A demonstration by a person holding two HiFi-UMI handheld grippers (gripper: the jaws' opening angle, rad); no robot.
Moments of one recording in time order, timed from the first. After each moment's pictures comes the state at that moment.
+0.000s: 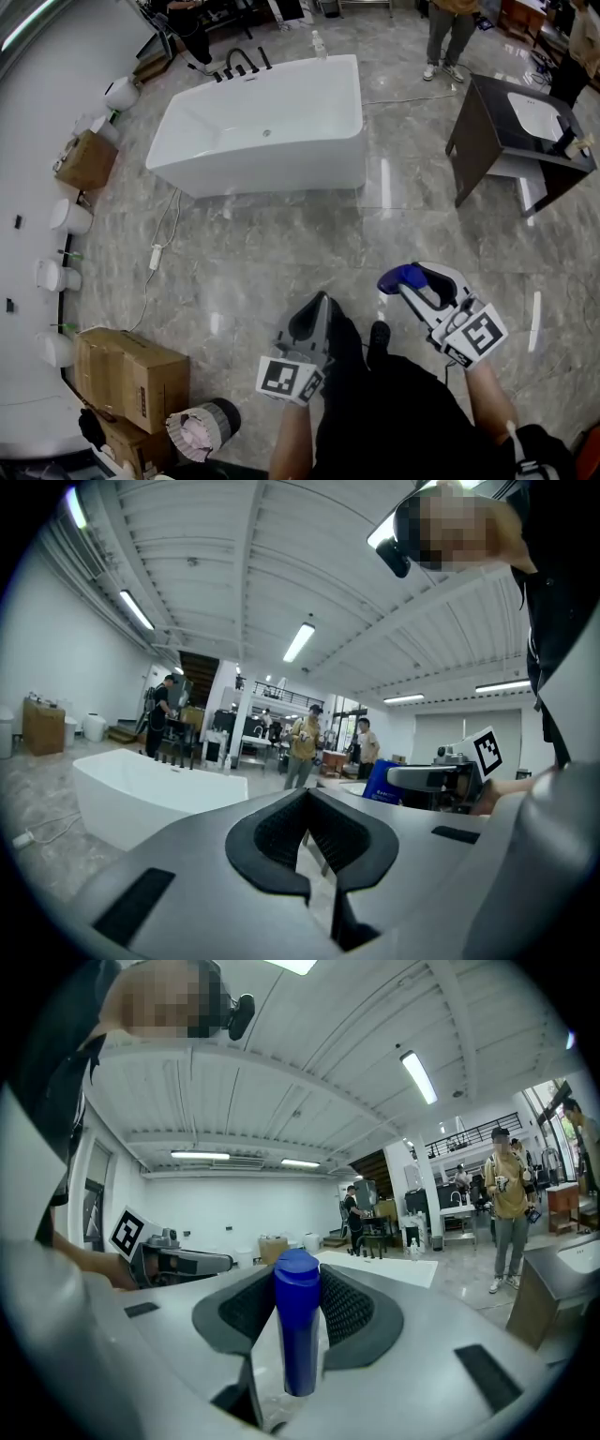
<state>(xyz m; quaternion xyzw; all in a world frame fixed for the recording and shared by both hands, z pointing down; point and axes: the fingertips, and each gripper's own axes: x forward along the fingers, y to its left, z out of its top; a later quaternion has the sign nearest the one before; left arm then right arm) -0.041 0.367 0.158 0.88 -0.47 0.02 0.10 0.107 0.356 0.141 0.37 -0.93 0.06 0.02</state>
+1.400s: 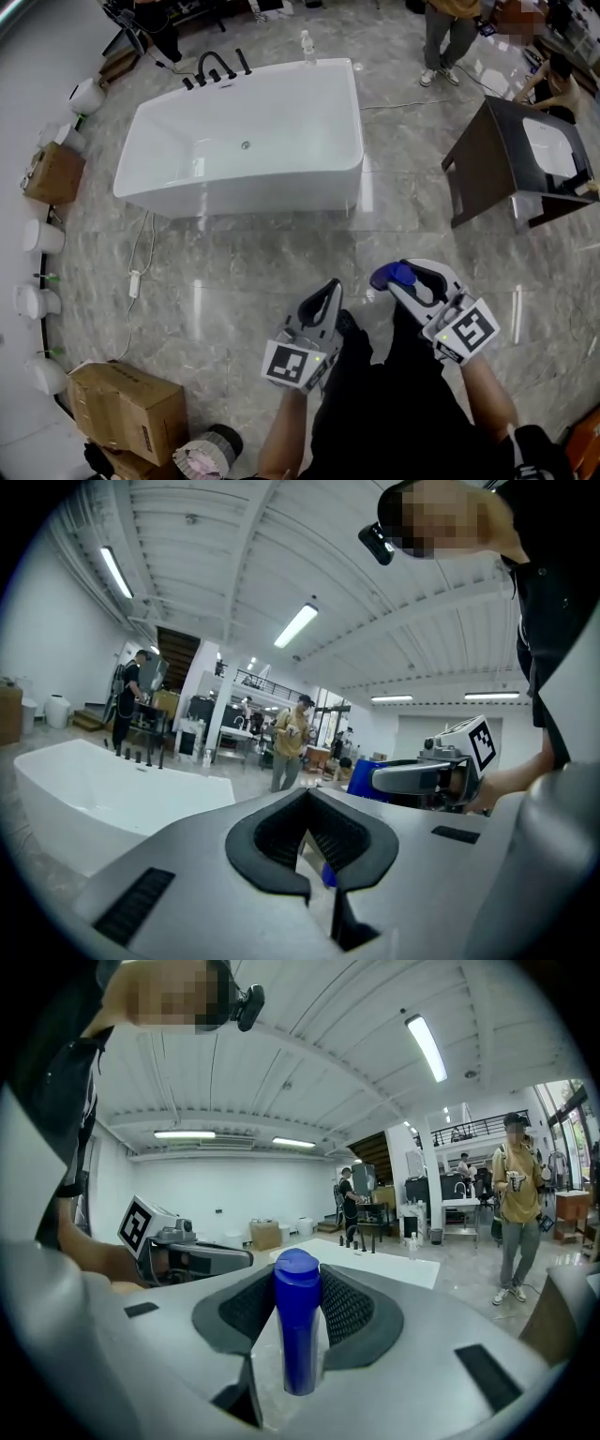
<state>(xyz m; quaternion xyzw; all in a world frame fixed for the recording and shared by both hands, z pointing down) -0.040 0.069 0.176 0.91 -0.40 0.03 0.13 0.058 0.074 0.160 0.37 -0.92 0.06 0.08</state>
